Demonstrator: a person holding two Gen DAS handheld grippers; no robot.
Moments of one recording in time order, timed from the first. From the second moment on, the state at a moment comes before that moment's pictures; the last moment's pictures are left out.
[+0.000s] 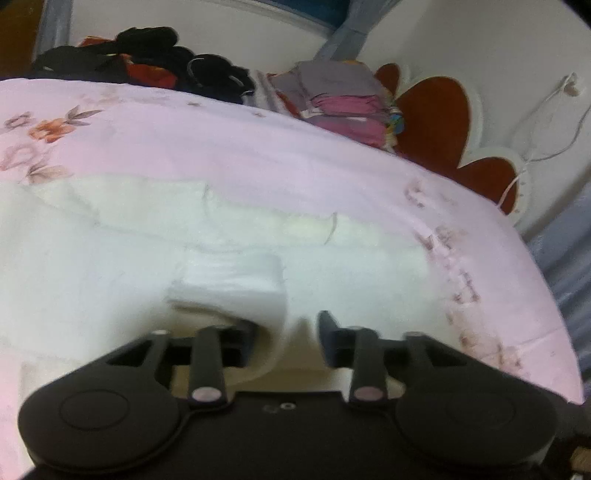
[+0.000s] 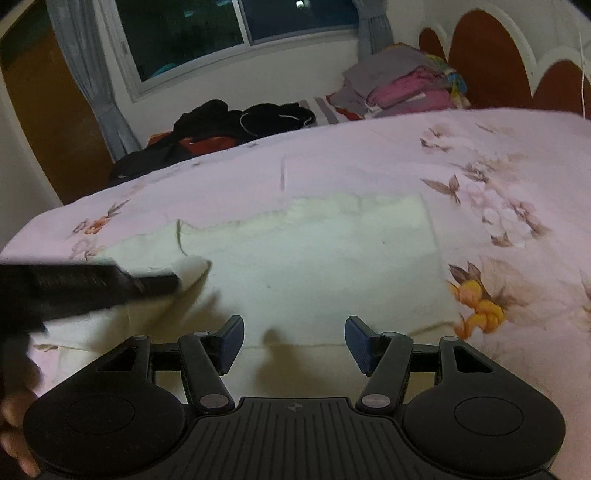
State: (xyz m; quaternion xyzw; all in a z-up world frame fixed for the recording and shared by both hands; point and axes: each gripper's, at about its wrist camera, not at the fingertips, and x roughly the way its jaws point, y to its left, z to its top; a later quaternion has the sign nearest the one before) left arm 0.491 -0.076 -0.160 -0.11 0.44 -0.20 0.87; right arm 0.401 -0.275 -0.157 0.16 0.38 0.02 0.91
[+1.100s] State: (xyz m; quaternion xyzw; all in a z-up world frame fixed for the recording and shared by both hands) left arm 0.462 0.037 -0.184 -0.01 0.39 -0.01 0.92; right arm 0.440 -0.209 -0.143 0.10 0.34 0.07 0.93
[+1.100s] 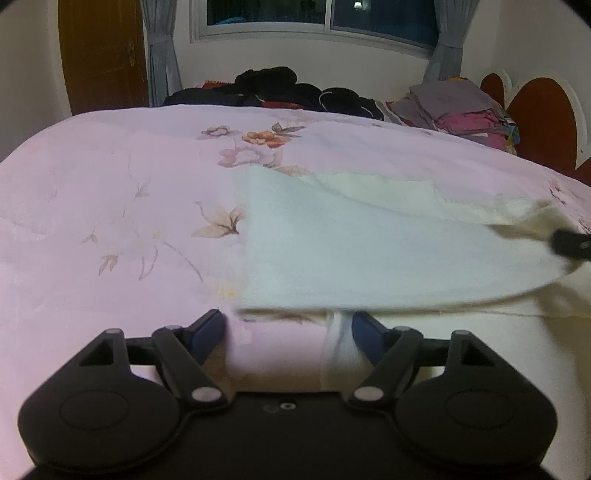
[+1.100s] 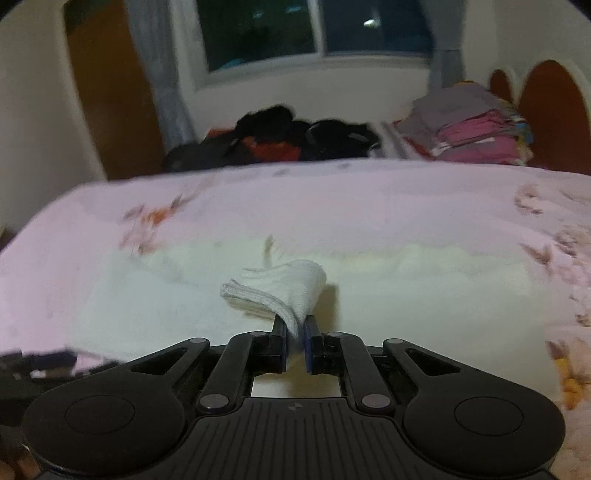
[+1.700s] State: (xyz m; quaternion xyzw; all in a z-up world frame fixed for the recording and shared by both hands) left arm 0.462 0.026 -0.180 0.01 0.37 -0.04 0.93; right arm 0.419 -0.323 -0.173 0.19 0.39 -0.04 0.90
